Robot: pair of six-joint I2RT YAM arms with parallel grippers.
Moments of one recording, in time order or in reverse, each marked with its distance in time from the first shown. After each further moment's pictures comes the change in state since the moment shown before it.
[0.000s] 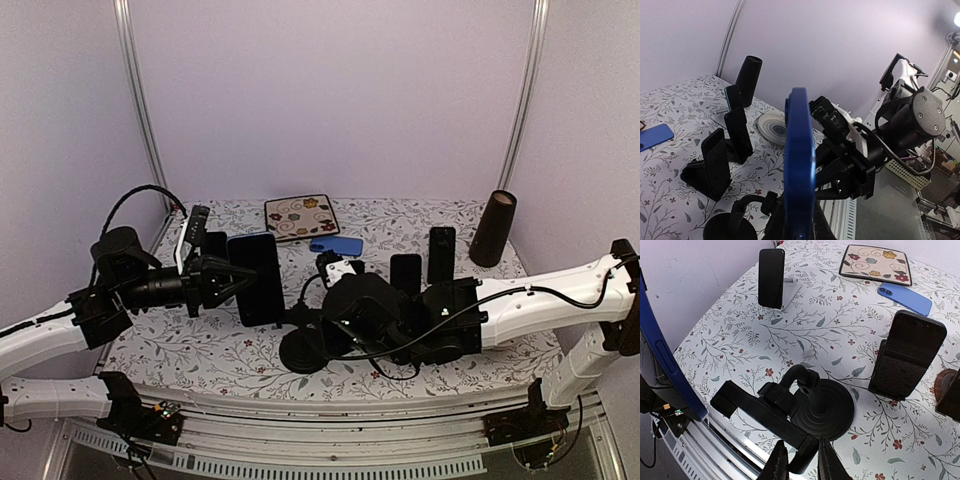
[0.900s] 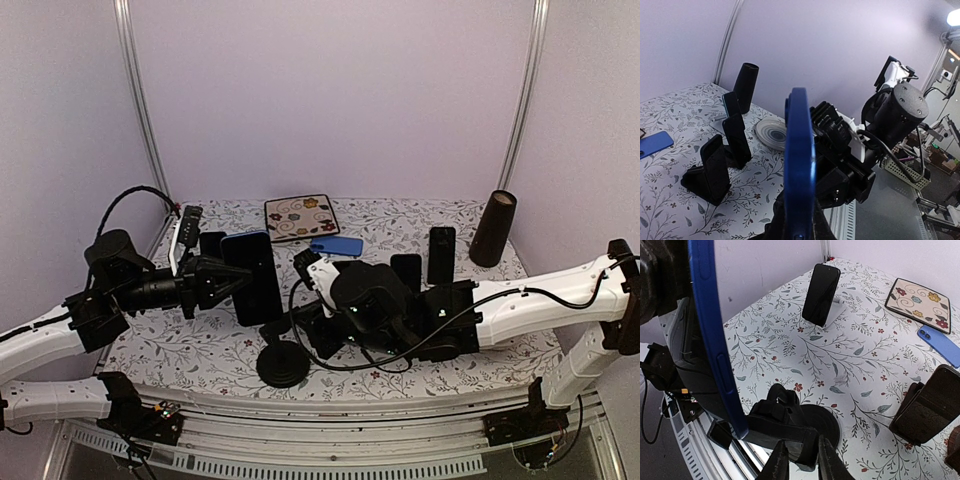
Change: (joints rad) left arm 0.000 -0.043 -0.024 0.024 0.004 0.002; right arm -0.042 -0.003 -0.071 0.272 -0.171 -0.305
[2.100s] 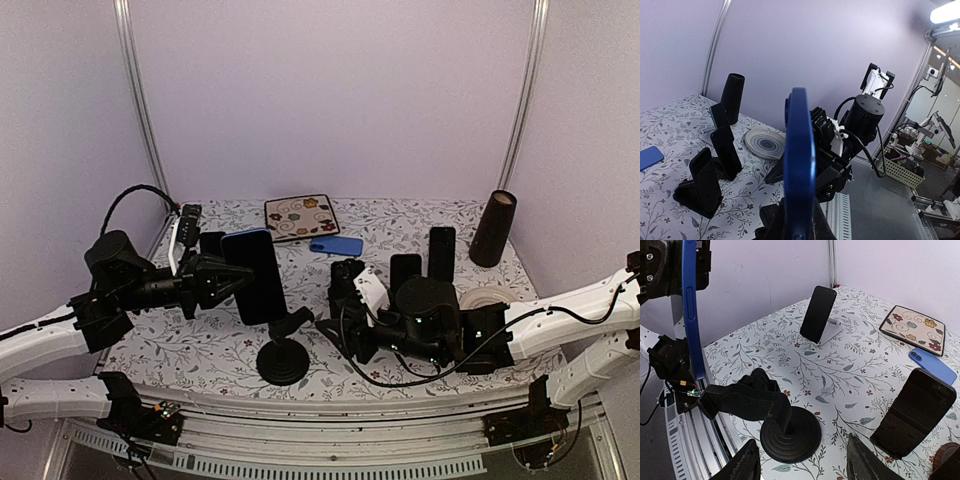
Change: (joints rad) left arm -0.011 0.023 -0.018 0.110 0.044 -0.008; right arm -0.060 -0.200 -0.388 0.387 -0.071 -0.177
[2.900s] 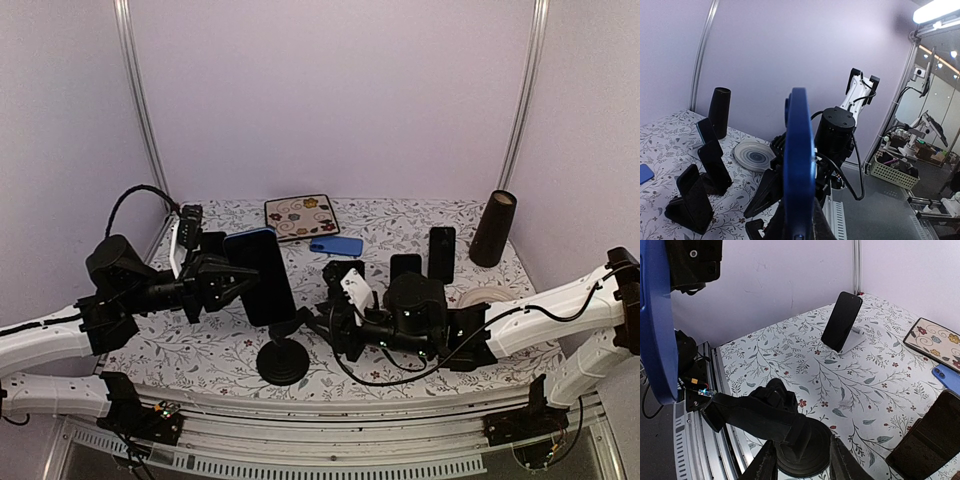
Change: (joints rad) left arm -0.074 0.039 -0.016 0.144 -0.032 -0.007; right arm -0.056 0.098 0.000 0.173 -0.165 -0.070
